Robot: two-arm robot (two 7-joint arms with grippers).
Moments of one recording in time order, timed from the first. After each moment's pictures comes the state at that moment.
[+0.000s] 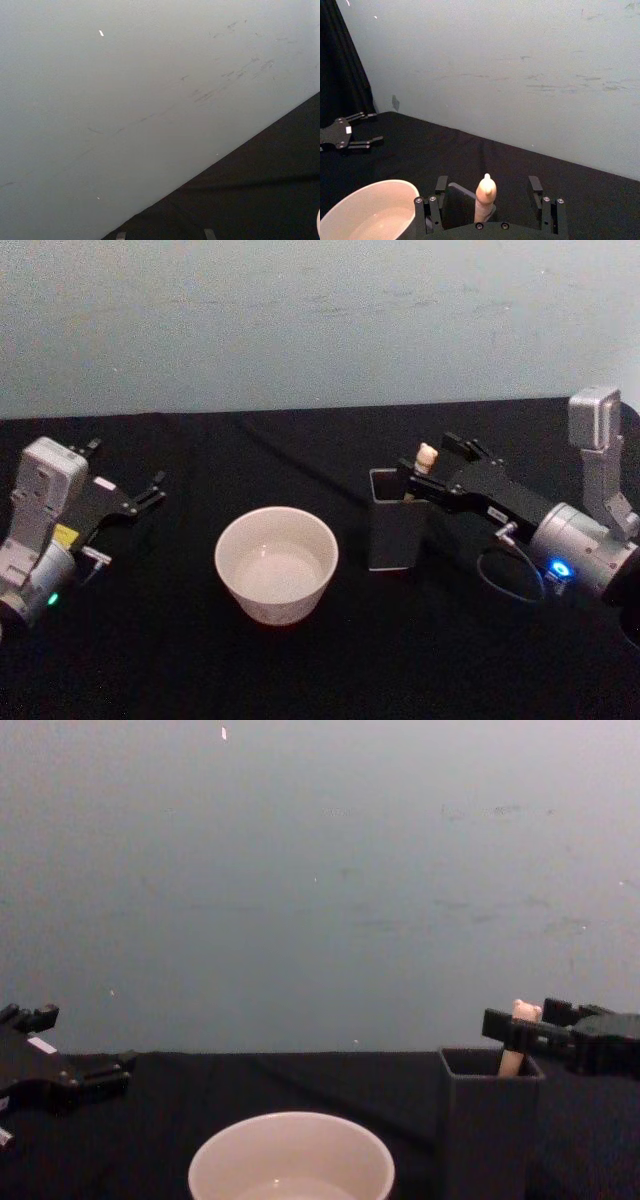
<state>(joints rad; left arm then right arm) -0.20 0.60 0.45 -1.41 -0.25 -0.12 0.03 0.25 0.47 -0.37 -1.40 0.59 -0.01 0.45</state>
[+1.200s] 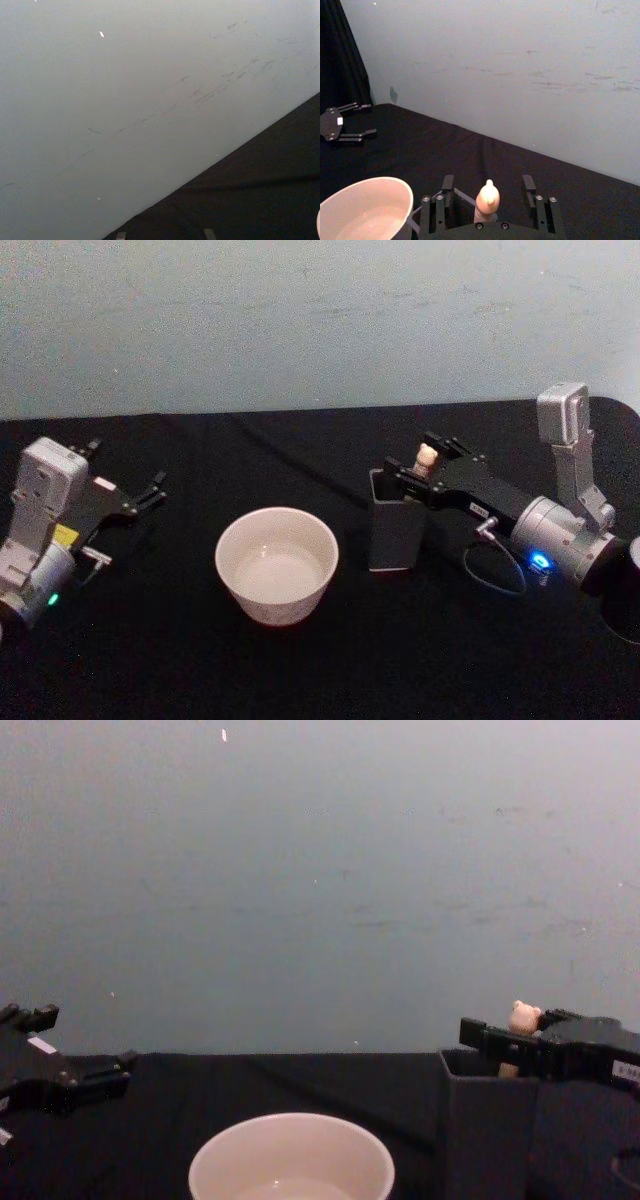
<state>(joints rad) -0.20 0.60 0.45 -1.41 -0.25 -0.12 0.03 0.31 0.42 -0.39 -1.32 0.52 -0.01 0.47</state>
